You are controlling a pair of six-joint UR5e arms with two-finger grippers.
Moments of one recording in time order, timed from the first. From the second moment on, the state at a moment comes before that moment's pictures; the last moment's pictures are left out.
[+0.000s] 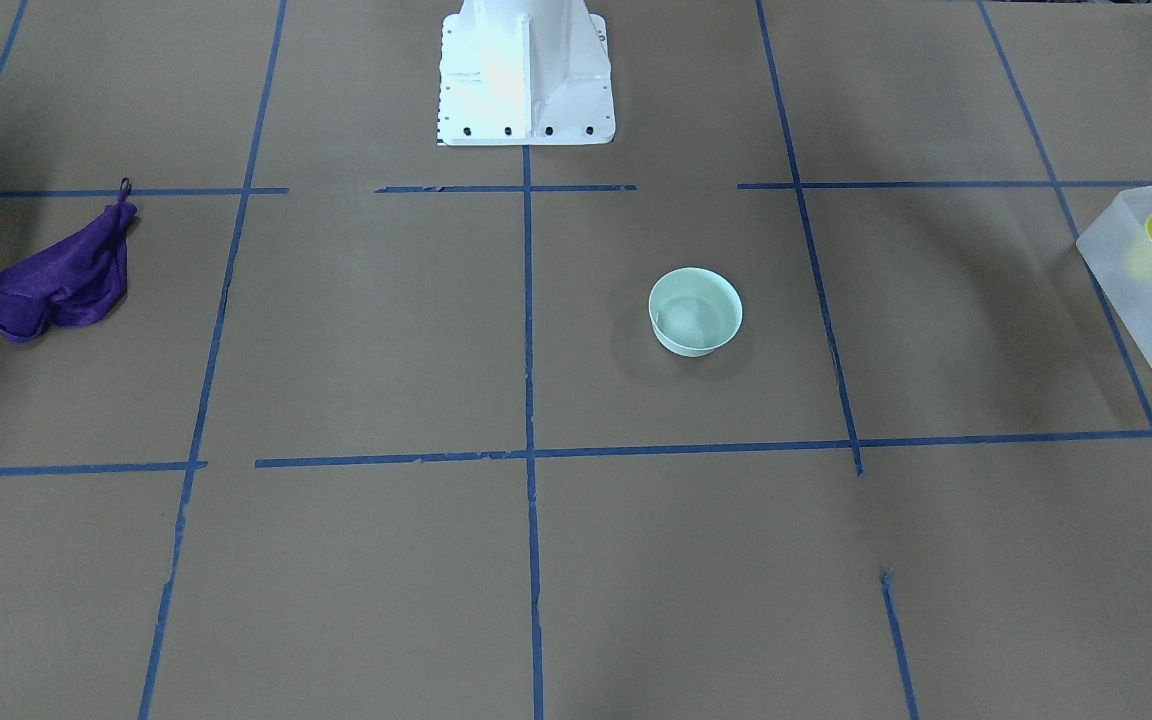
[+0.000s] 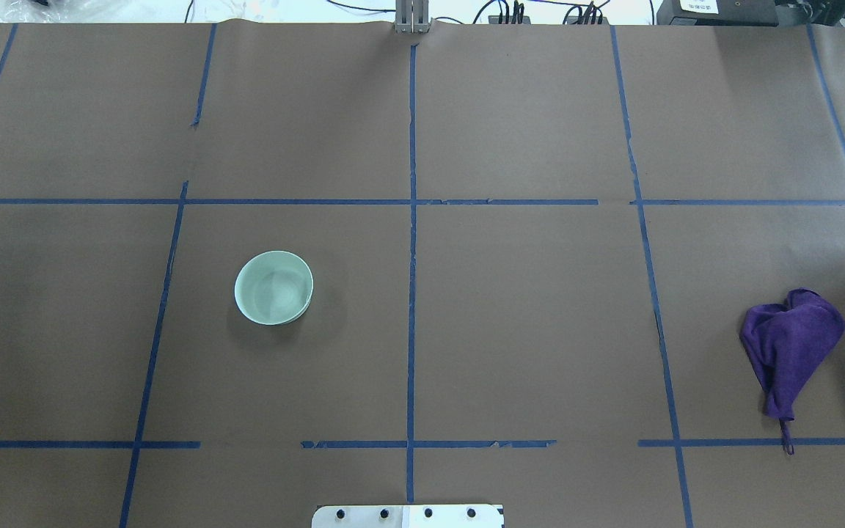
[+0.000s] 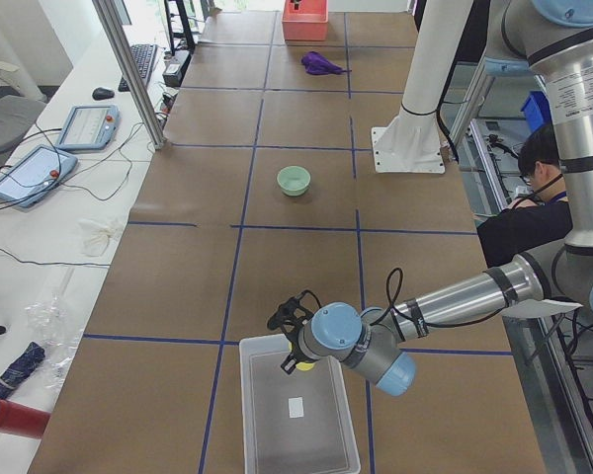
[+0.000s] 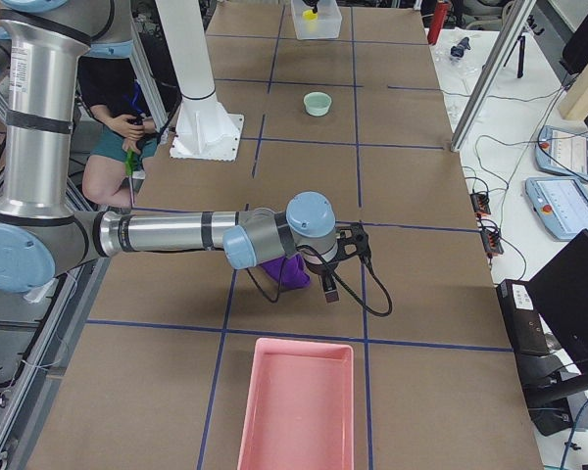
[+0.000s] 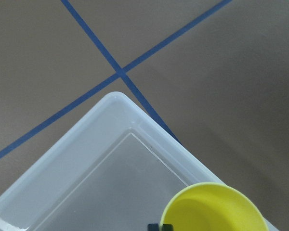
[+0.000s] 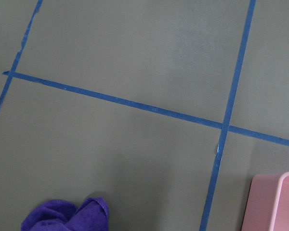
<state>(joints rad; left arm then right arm) -1.44 -1.28 -1.42 -2.57 -2.39 0.21 1.51 -1.73 1.81 -1.29 2.42 0.06</state>
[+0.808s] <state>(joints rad) -1.43 -1.34 -1.50 -2.48 -2.39 0.20 1.47 -1.72 1.82 -1.14 2.42 0.13</state>
